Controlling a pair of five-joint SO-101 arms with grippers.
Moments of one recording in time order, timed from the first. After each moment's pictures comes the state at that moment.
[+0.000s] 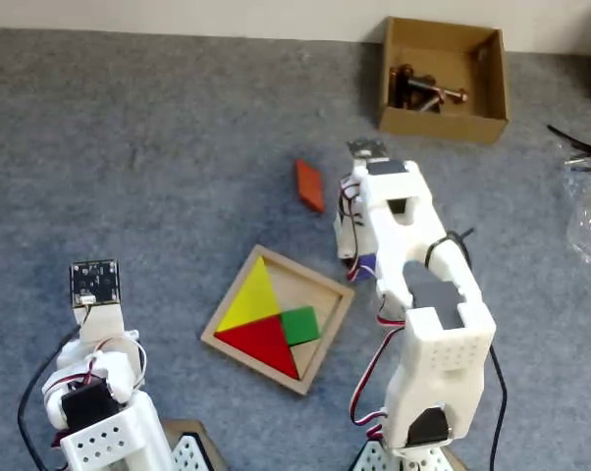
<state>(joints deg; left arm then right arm) -31.4 -104.0 96.0 76.4 -10.9 -12.2 23.5 4.3 72.3 -1.4</state>
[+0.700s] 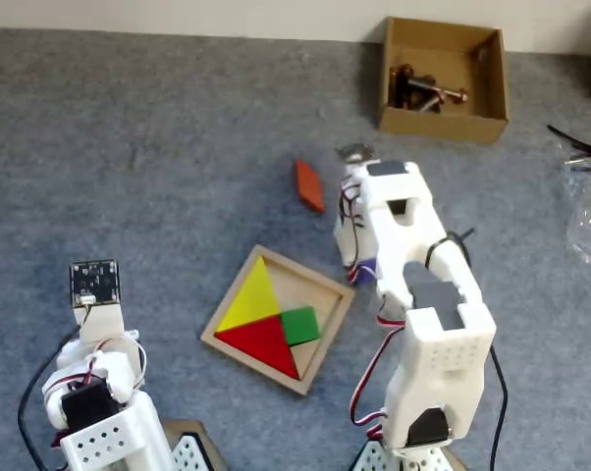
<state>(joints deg) -31.4 -104.0 96.0 76.4 -10.9 -12.2 23.5 4.7 72.9 14.0</state>
